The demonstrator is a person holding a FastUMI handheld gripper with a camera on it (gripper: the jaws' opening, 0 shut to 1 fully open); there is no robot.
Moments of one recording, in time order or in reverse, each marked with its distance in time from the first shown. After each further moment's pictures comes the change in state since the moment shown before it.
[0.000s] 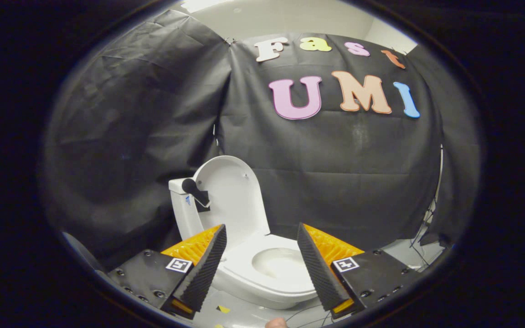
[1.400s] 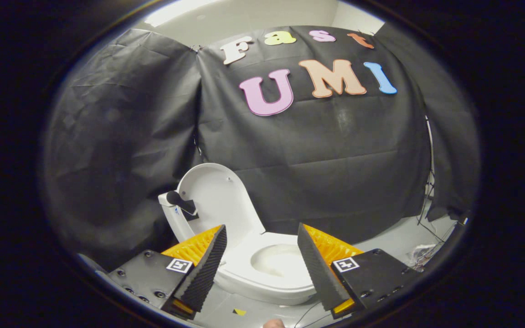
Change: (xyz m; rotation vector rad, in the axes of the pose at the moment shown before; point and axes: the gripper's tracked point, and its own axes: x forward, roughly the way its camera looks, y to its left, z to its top) arm -0.002 -0.045 -0.008 0.156 0.029 -0.069
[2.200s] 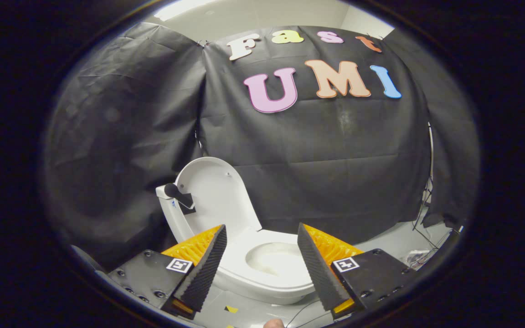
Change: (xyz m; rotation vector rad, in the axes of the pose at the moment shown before) arm 0.000 -0.001 -0.004 -0.050 0.008 -0.005
